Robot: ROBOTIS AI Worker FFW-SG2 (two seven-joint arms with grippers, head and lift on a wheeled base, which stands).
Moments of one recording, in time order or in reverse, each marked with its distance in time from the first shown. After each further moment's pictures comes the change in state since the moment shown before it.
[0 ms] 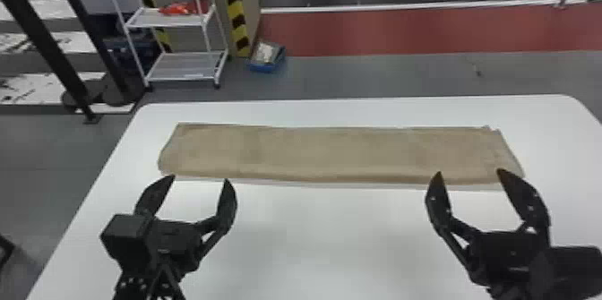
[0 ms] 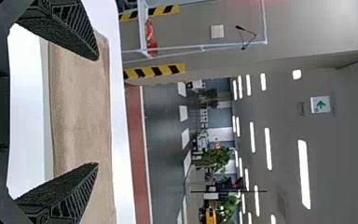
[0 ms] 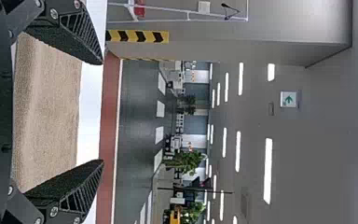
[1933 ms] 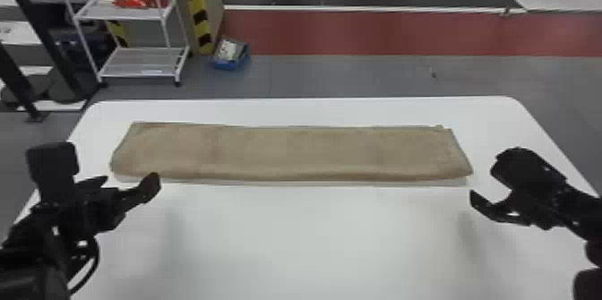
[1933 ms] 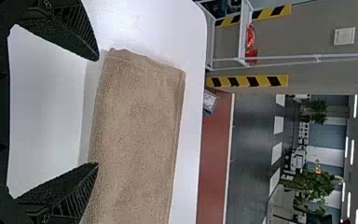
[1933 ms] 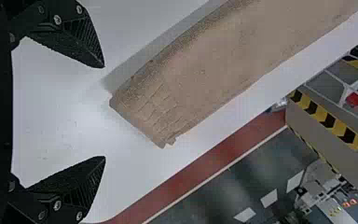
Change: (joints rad) left arm -0.389 0.011 0.224 0.108 0.010 0.705 -0.202; right arm -0.395 -0.239 -0.265 0.154 0.733 0.497 0.812
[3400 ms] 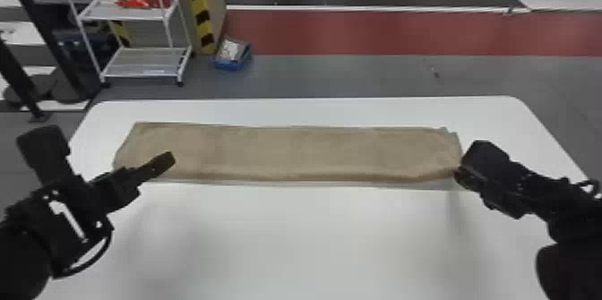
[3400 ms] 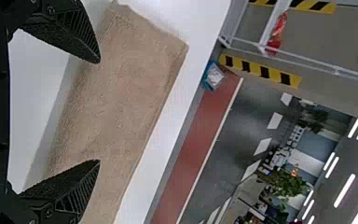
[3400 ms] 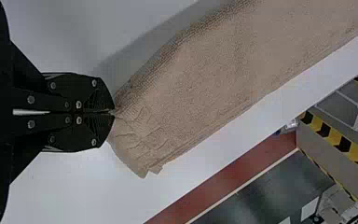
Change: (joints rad) left arm -0.102 -0.006 0.087 -0.009 0.419 0.249 0.119; right arm -0.109 0.010 0.097 0.118 0.032 0.046 0.018
